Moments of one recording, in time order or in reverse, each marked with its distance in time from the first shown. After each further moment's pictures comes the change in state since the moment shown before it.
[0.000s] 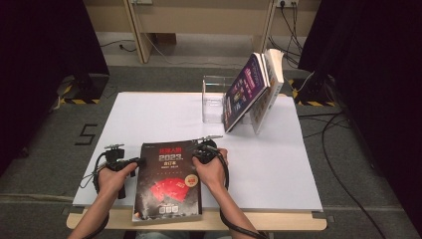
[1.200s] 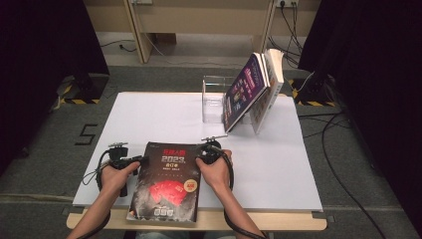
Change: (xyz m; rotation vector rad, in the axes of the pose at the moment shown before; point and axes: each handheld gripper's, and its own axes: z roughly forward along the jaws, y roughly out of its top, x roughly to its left) left arm -0.005 0.004 0.007 0.005 -0.026 0.048; right arm -0.011 0.003 -0.014 0.039 0.033 0.030
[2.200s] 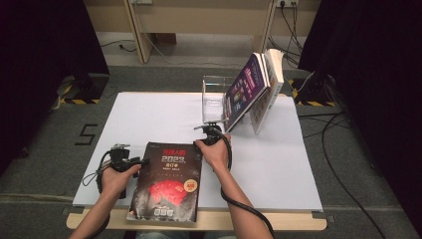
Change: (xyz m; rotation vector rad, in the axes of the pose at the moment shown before) left arm -0.005 -0.004 -0.005 0.013 0.049 0.076; right arm -0.028 0.045 0.034 0.002 0.063 0.075
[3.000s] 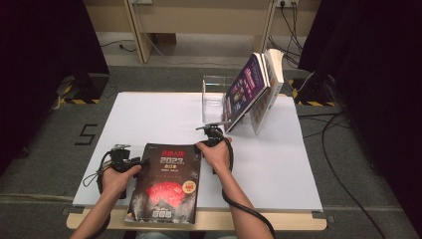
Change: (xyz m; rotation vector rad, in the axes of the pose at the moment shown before) left arm -0.002 -0.001 0.001 -0.006 0.014 0.015; right arm 0.001 -0.006 -0.005 0.047 0.034 0.060
